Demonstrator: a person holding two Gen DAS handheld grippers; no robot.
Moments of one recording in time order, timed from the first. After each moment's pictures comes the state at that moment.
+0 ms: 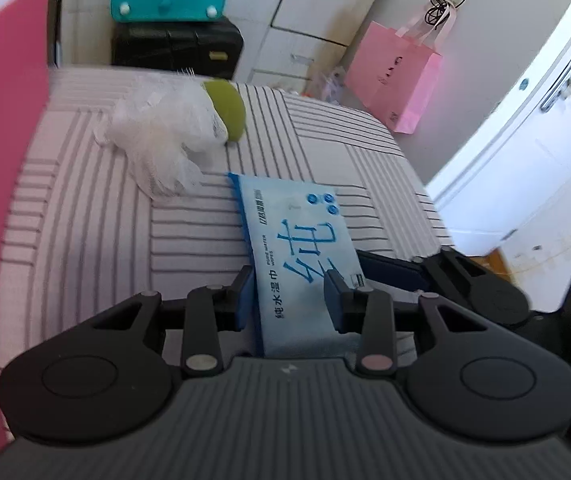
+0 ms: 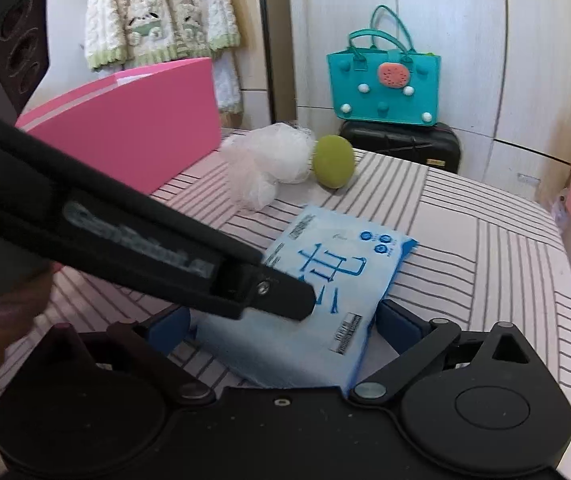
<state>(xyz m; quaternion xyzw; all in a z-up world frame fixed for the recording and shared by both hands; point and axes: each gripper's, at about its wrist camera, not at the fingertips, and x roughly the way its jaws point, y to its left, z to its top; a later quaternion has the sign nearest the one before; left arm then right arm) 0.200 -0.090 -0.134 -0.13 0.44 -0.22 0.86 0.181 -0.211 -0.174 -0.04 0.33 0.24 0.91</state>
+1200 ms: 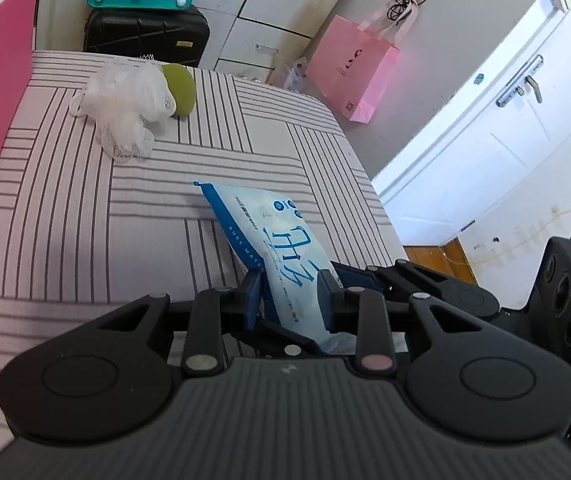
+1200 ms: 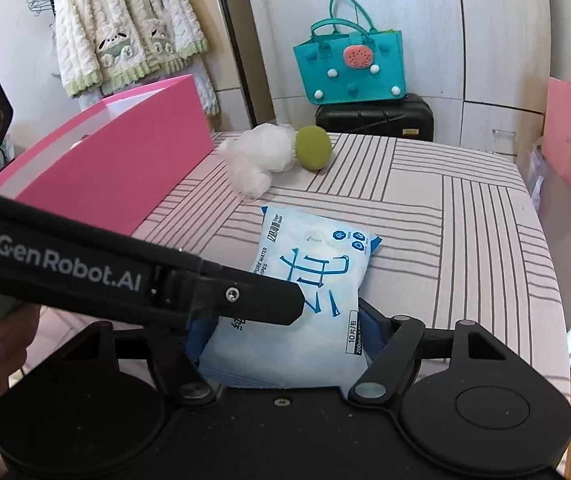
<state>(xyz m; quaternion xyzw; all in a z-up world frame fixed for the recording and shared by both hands) 0.159 -0.093 -0.116 -0.14 0.44 -0.26 0.85 0.141 -0.227 -0.151 0.03 0.36 0.21 0.91</state>
